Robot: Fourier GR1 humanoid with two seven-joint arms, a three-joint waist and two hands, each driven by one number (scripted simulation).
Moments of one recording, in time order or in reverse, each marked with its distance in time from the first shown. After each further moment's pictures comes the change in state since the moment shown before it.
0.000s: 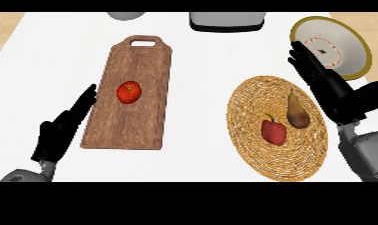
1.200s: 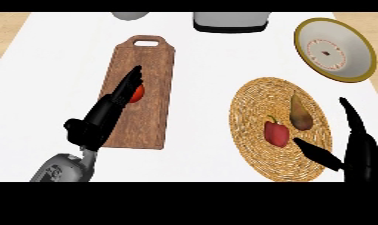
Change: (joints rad) left arm -0.125 -0.176 -0.086 -0.191 -0.002 0.000 0.064; right arm 0.388 -0.014 0.065 -0.088 0.723 -0.789 0.291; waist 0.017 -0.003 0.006
